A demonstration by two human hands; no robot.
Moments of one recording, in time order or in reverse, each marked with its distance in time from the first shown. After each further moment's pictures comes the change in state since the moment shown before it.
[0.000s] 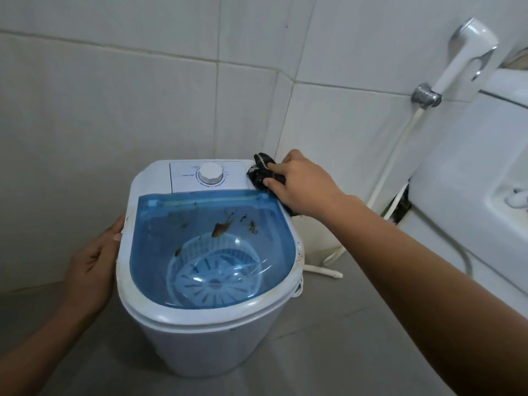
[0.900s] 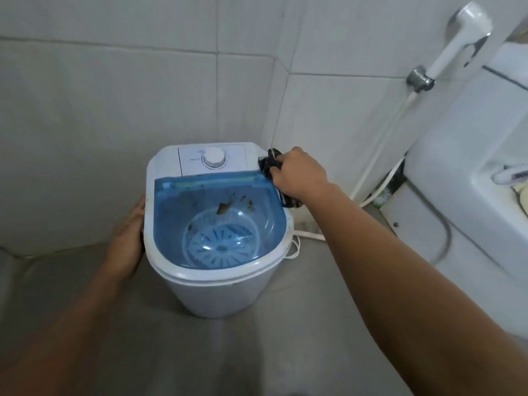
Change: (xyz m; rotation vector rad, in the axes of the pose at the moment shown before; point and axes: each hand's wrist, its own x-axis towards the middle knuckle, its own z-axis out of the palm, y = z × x) left_hand -0.010 0.039 0.000 -0.134 -0.185 -0.245; right_hand -0.011 -0.008 -0.009 0.108 -0.187 0.294
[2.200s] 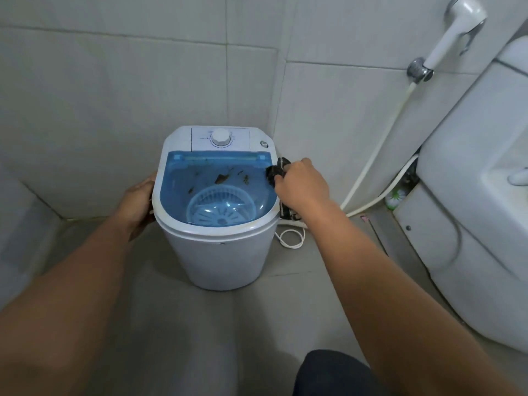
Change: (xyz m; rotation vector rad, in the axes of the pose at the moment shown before) left_hand -0.026 0.011 0.011 -0.056 0.109 -0.141; right_hand -0.085 0.015 0.003 0.117 0.032 0.036
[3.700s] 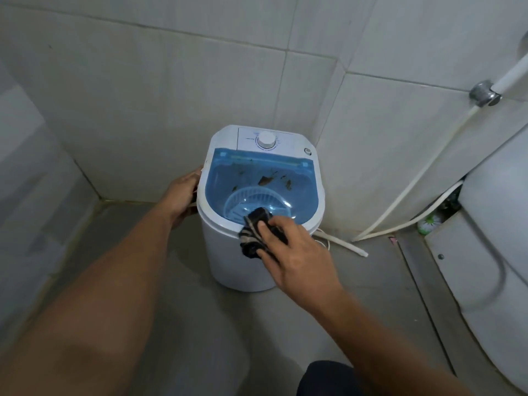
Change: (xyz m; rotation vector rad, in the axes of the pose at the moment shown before) left_hand 0.007 -0.005 -0.006 -0.030 0.018 -0.020; right_hand -0.122 -0.019 0.055 -0.040 0.225 -0.742
